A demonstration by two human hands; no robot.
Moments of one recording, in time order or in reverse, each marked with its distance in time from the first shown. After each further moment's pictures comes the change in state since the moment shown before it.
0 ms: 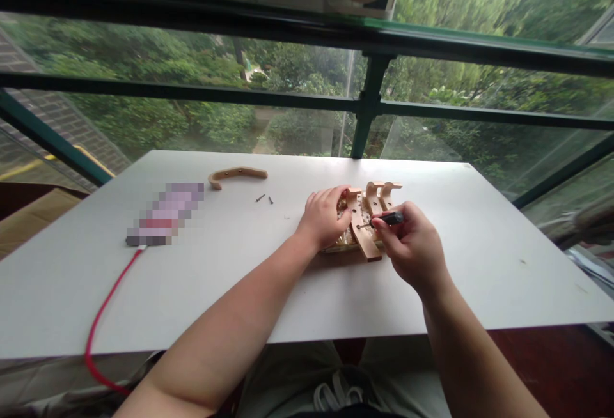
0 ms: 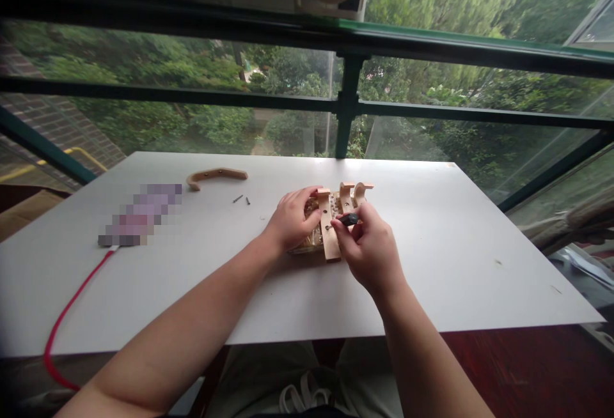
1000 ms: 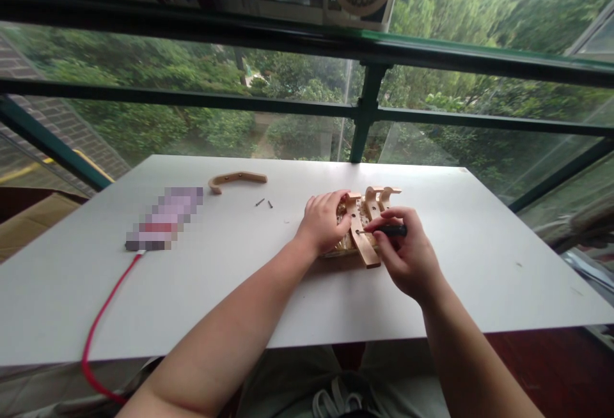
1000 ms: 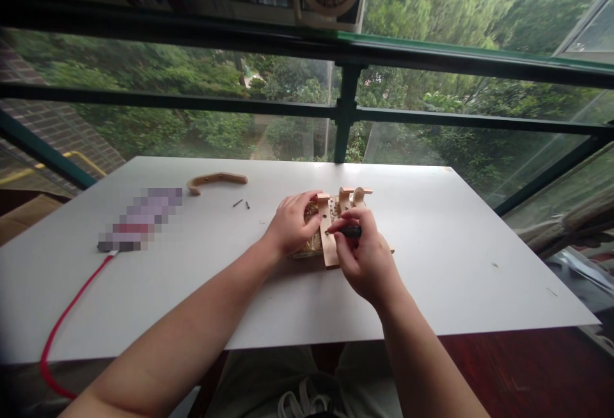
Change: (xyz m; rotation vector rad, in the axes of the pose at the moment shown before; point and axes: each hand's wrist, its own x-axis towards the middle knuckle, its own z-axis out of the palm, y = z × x) left_hand -0.001 0.004 -0.002 0.013 0.006 0.007; right_hand -0.009 0.003 0.005 0.170 -0.090 -0.098
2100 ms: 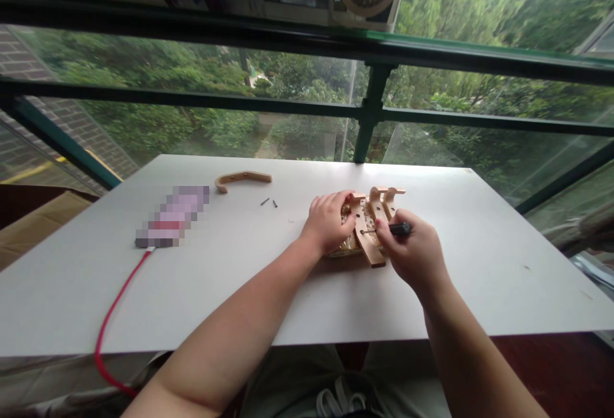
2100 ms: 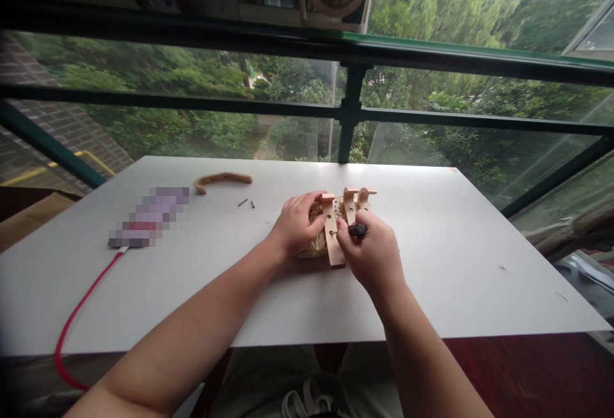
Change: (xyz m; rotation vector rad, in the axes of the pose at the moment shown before) left_hand 0.000 0.002 0.000 -0.008 -0.010 -0.018; right_hand 0.015 -0.012 -0.002 -0.359 0.138 0.084
